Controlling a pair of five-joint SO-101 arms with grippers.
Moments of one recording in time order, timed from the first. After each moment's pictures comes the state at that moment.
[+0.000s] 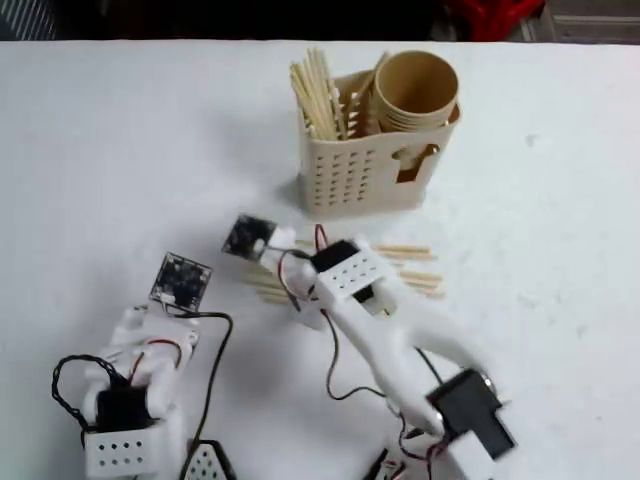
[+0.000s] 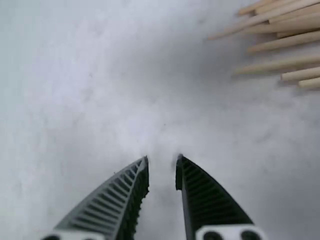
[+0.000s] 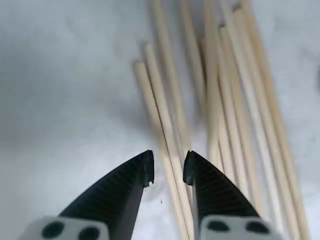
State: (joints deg) left arm -11.8 -103.9 97.1 68.4 -25.4; right arm -36.6 -3.6 39.6 52.2 36.5
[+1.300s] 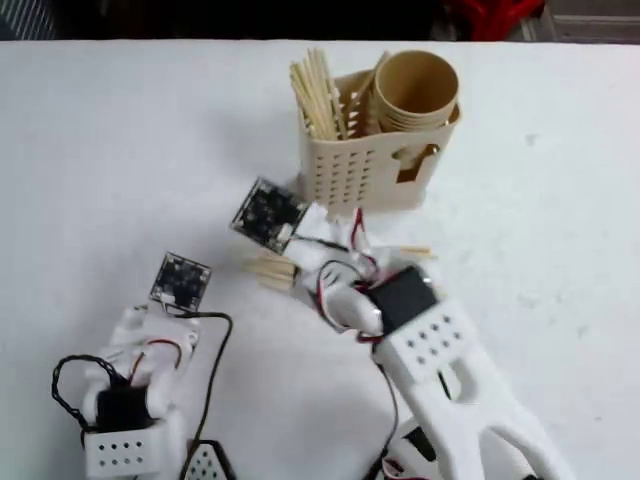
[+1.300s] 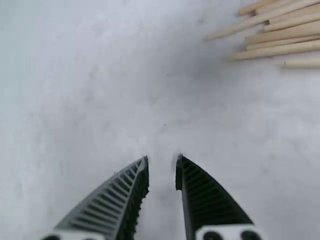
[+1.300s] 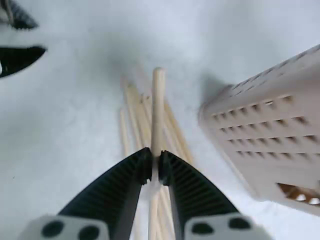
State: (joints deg) left arm -11.8 -104.0 97.1 68.4 -25.4; right arm -35.8 -39.9 31.6 65.5 32.6
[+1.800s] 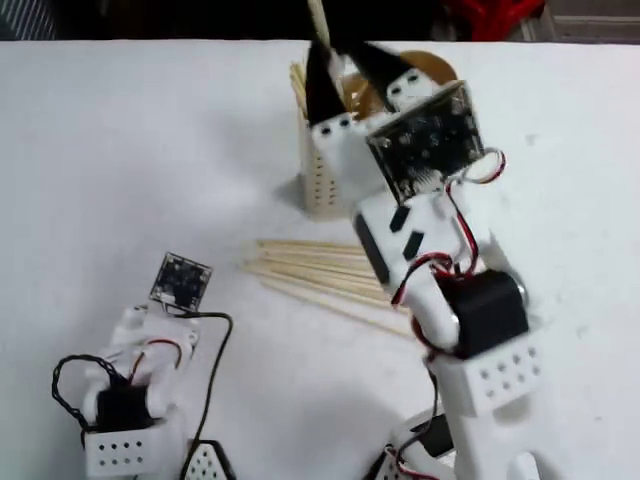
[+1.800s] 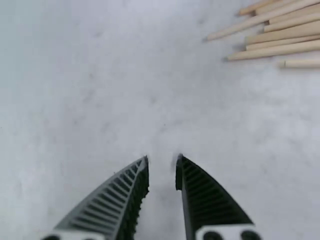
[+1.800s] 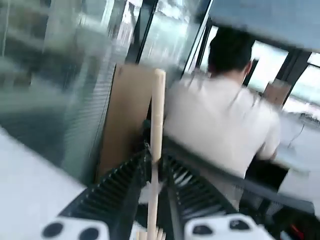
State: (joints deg) left arm -11.8 -104.0 97.1 68.4 -25.4; right arm -27.9 -38.6 6.9 30.2 19.0
